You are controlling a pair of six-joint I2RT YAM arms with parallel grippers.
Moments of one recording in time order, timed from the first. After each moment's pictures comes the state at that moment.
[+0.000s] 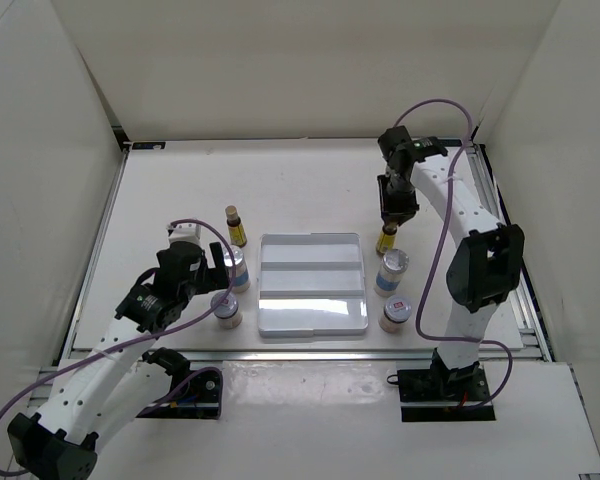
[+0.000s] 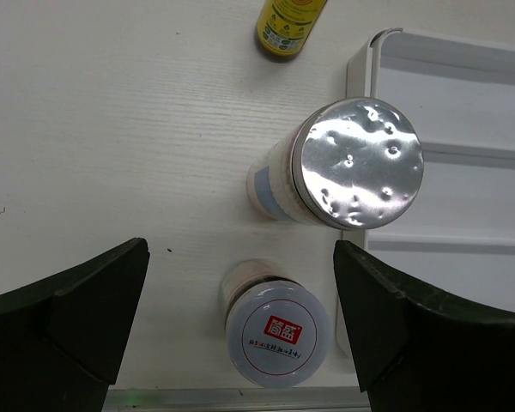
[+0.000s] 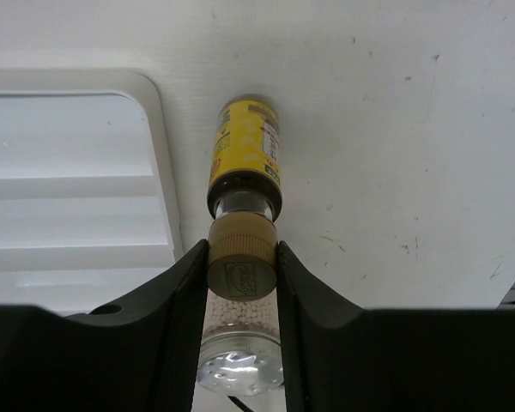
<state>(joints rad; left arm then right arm) -0.48 0.72 0.67 -0.64 -0.32 -0.45 0.34 1.85 1.76 -1.24 0.10 0.26</state>
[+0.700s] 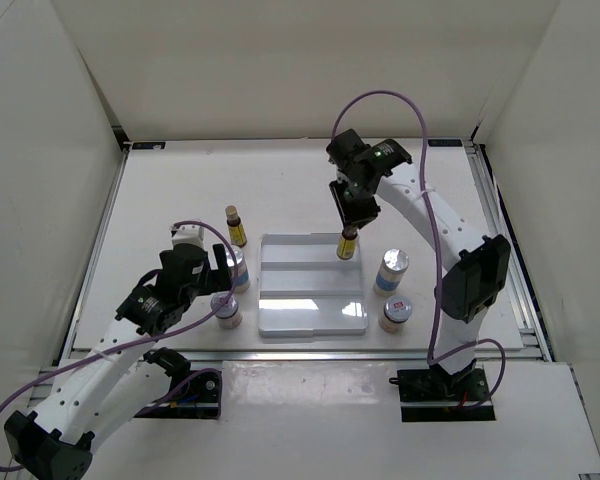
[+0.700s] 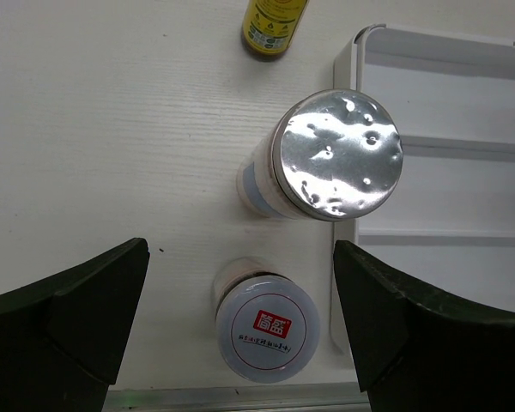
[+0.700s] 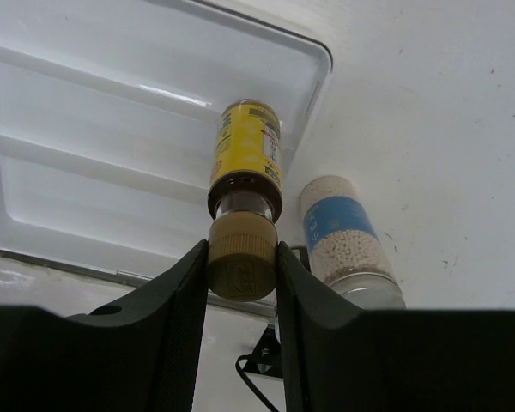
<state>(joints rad) -0.53 0.72 0.67 -0.64 -0.34 -0.46 0.63 1.84 1.95 -1.35 0.08 0.25</state>
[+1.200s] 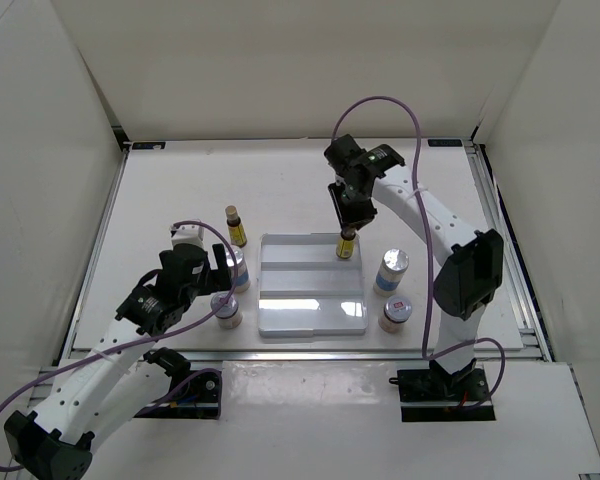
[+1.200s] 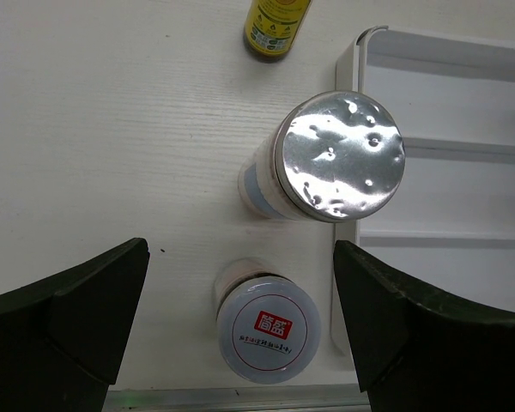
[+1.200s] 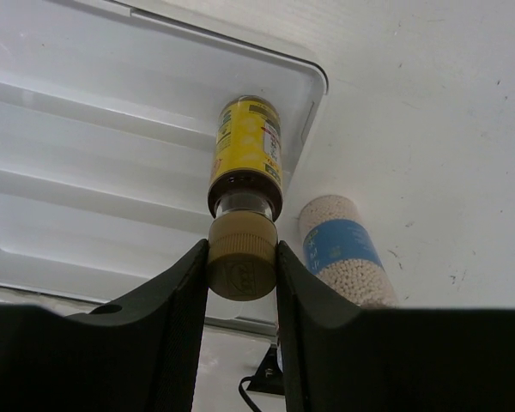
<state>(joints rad) -0.53 0.71 0.67 -0.64 -0.35 -0.46 0.63 1.86 1.86 -1.26 0.10 0.27</state>
